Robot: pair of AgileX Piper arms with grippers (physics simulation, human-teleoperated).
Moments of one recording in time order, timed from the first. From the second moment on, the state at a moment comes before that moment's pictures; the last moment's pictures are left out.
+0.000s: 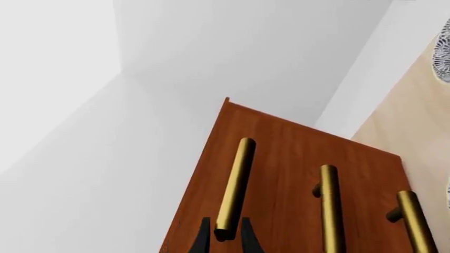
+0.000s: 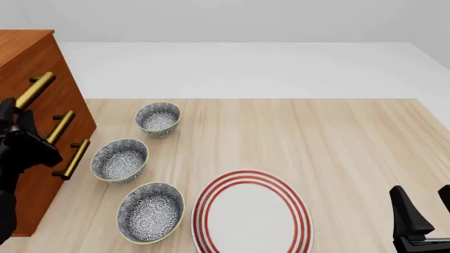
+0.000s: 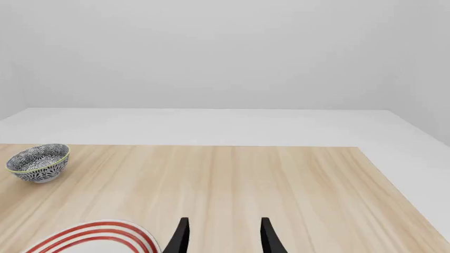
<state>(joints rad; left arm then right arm) 0.26 1.29 -0.31 -1.08 1.32 0.02 0.00 -0.01 0.01 0.00</state>
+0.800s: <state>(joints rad) 0.21 1.27 -0.30 -1.09 1.36 0.02 0.00 -0.01 0.01 0.00</state>
